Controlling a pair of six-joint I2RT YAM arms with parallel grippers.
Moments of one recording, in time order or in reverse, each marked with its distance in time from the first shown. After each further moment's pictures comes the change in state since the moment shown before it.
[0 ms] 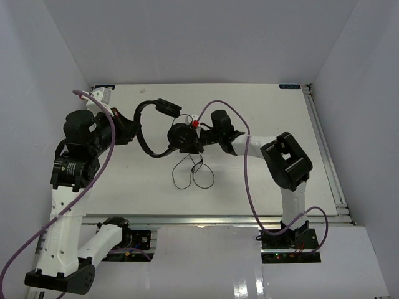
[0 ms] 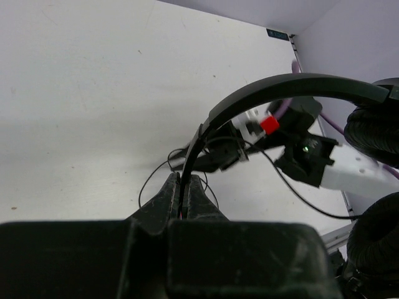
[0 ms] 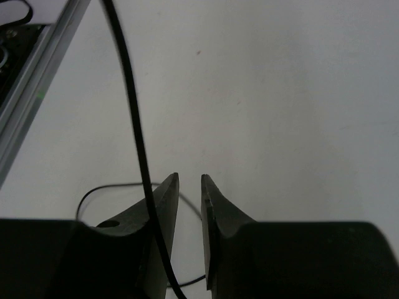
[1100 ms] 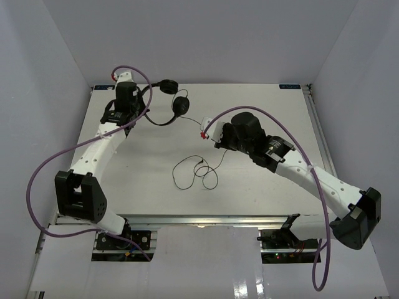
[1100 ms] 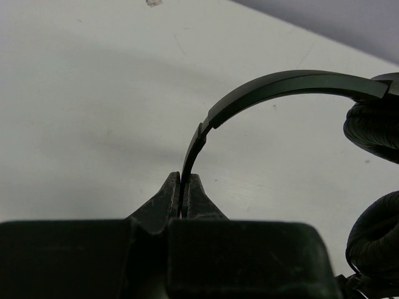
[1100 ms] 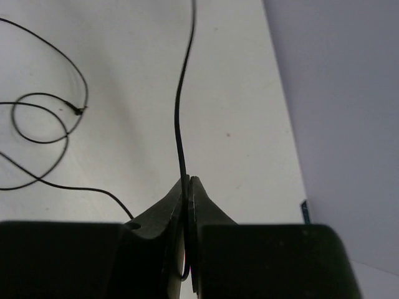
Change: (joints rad) left arm -0.054 0.608 0.028 0.392 -0.493 0.011; right arm 0.157 -0.775 -0.127 -0.890 1.051 -0.484
